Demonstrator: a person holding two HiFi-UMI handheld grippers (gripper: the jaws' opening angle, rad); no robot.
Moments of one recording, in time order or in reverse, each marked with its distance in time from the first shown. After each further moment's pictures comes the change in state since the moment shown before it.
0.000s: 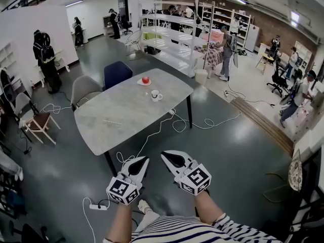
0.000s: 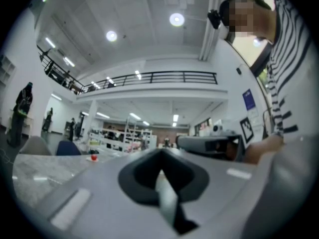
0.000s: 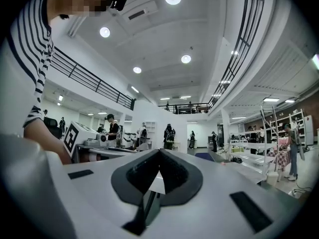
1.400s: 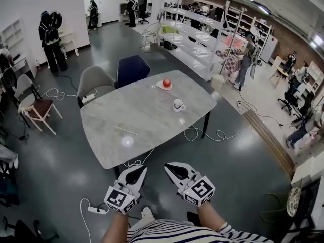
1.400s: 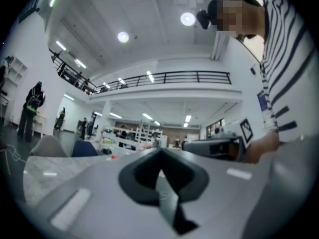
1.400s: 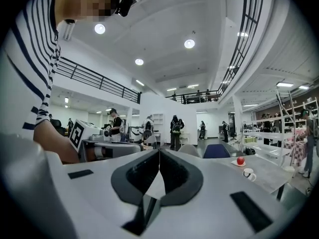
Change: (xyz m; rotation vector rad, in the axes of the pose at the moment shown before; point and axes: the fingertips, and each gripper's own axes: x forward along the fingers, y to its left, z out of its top) left arm -0.005 0.187 -0.014 -0.045 -0.004 0.108; right arm 0.173 -0.034 -0.041 0.044 0.102 0.122
